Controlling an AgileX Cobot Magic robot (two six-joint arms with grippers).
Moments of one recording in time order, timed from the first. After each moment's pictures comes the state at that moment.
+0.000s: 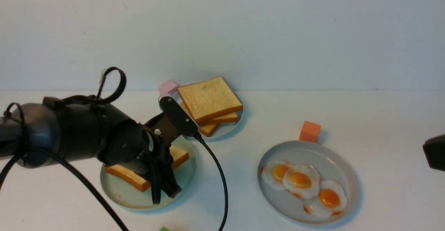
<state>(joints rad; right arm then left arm) 0.45 0.82 -1.11 0.34 1.10 -0.24 -0.47 1.73 -0.97 0.23 0.33 0.23</state>
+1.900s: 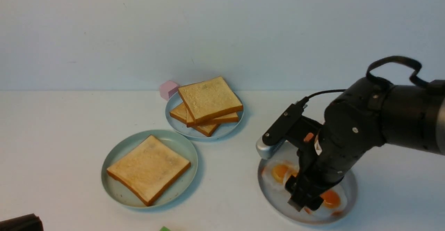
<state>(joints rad) 0.59 1.72 -1.12 -0.14 0.75 -0.19 -0.47 0.23 -0.53 -0.39 0.60 0.24</state>
